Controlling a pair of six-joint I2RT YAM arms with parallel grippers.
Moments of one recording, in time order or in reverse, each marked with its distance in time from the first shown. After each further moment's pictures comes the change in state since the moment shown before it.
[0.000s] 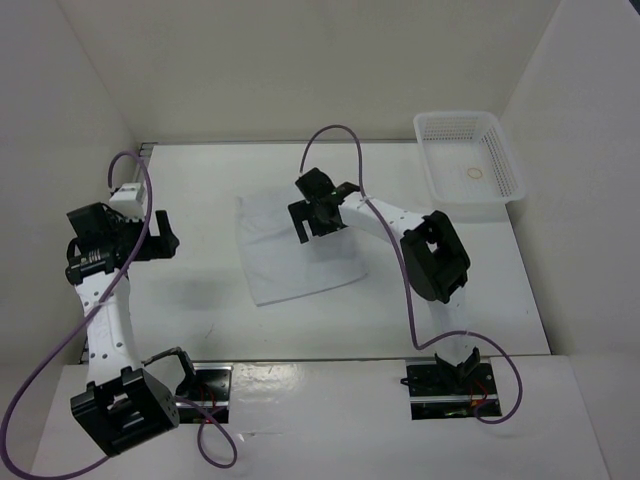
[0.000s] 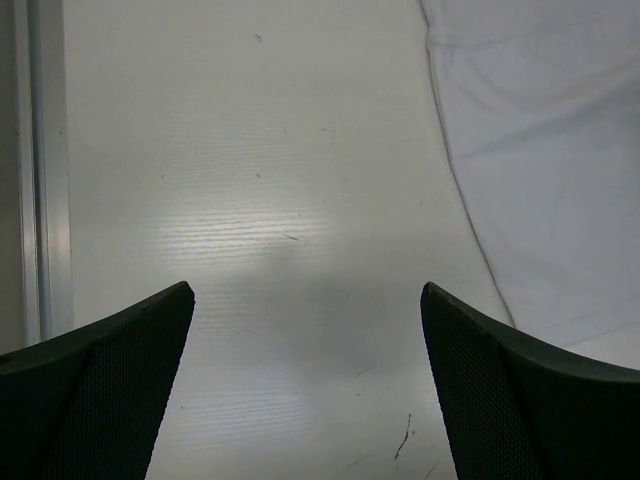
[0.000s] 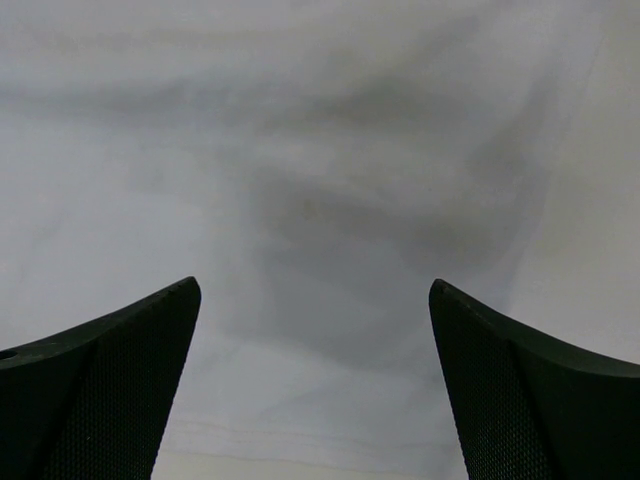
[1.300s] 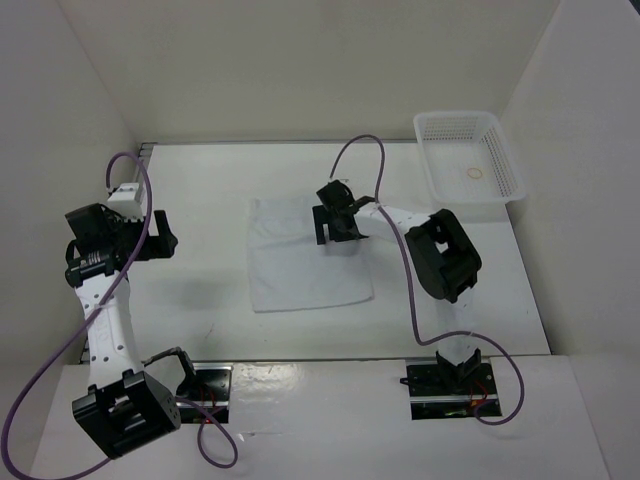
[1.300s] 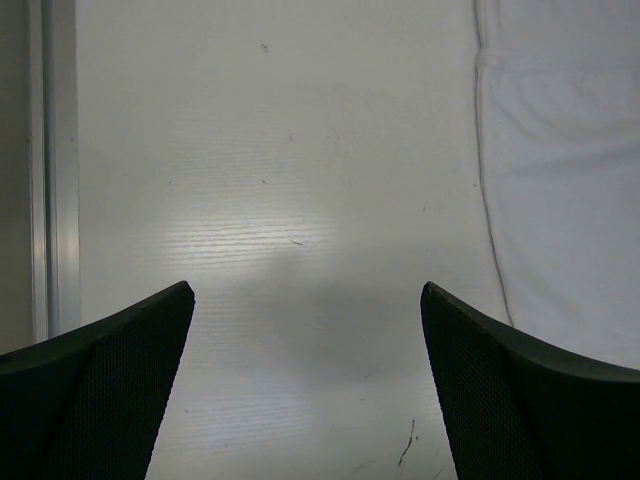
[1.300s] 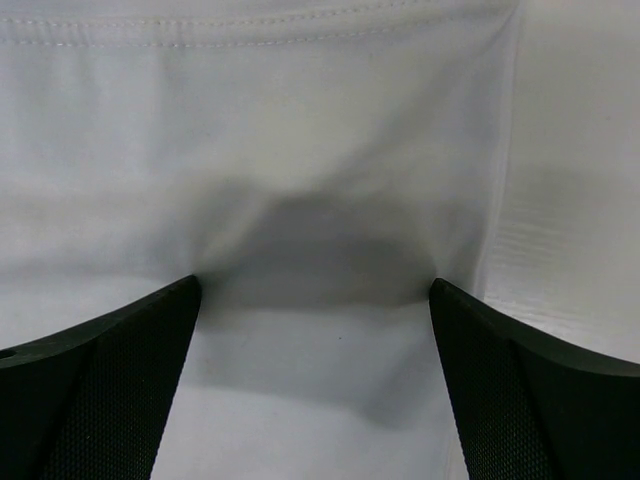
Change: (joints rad) left arm 0.008 -0.014 -0.007 0.015 0.000 0.000; right arm -0.085 -0.029 -0.240 0.218 0.090 0.129
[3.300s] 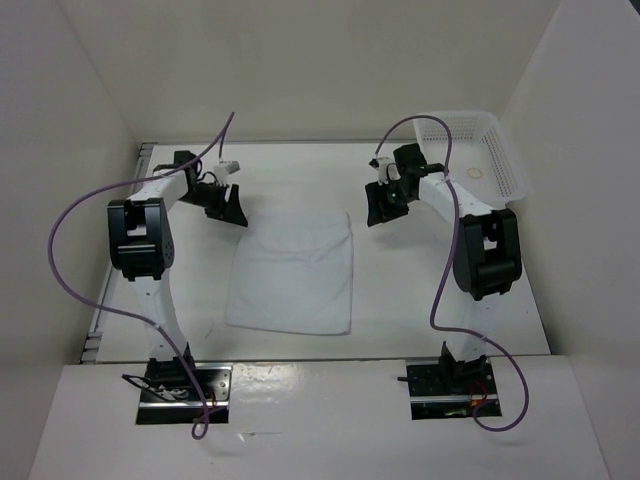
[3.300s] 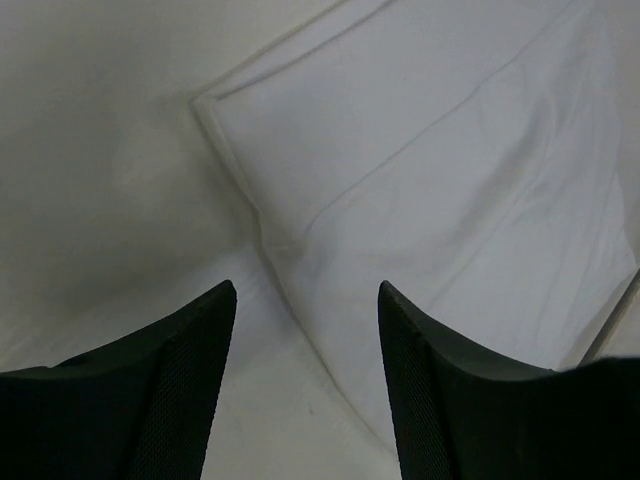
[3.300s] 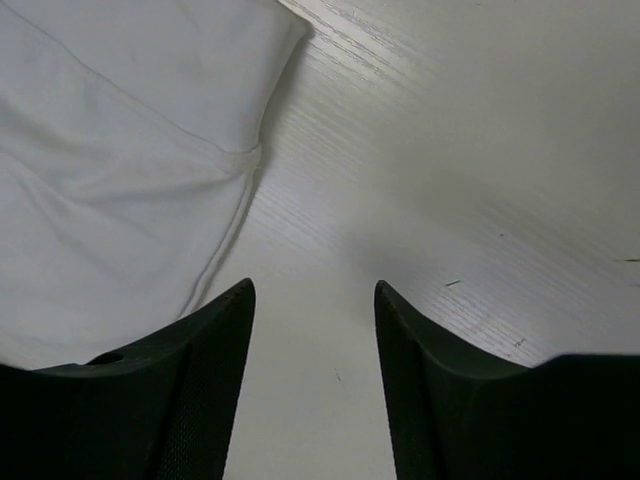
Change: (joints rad) left arm -0.381 1.133 0.691 -0.156 0.379 0.195; right arm -0.408 -0.136 0.058 -0.258 -0.613 -0.508
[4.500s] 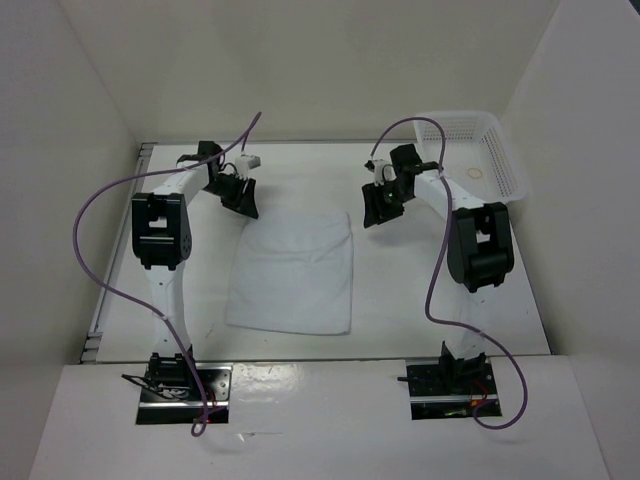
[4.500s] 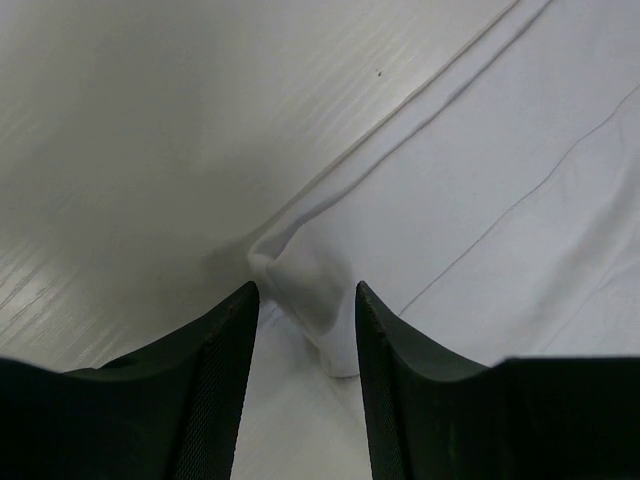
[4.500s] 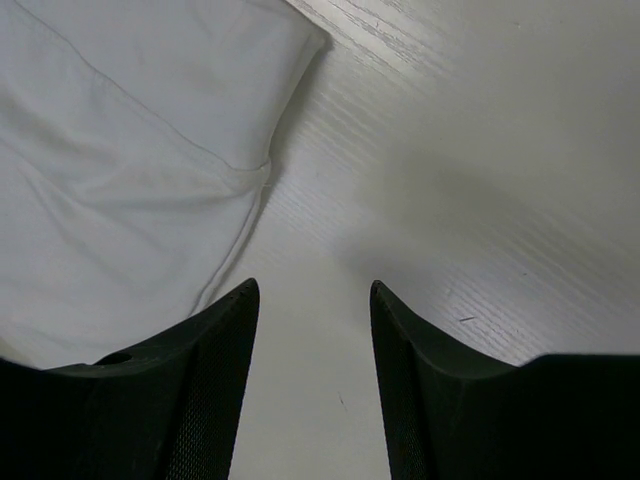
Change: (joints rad) left arm -0.101 0.204 0.253 -0.010 -0.136 0.028; right arm 0.000 0.072 0.050 -0.018 -0.062 -0.029
